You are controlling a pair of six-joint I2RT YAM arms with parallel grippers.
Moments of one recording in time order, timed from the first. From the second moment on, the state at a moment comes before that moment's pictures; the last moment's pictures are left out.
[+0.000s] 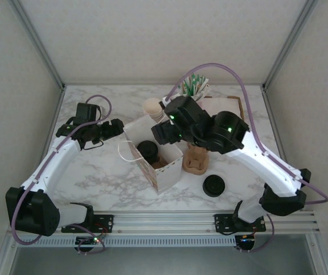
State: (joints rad) left arm -0.20 1.27 1.06 -0.70 0.21 -0.52; right arm 1.11 1.49 1.97 -1.21 0.38 0.35
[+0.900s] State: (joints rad) left arm -0.20 1.16 1.06 -0.68 0.12 -0.52; right arm 0.73 1.19 1.44 -0.91 0.39 0.36
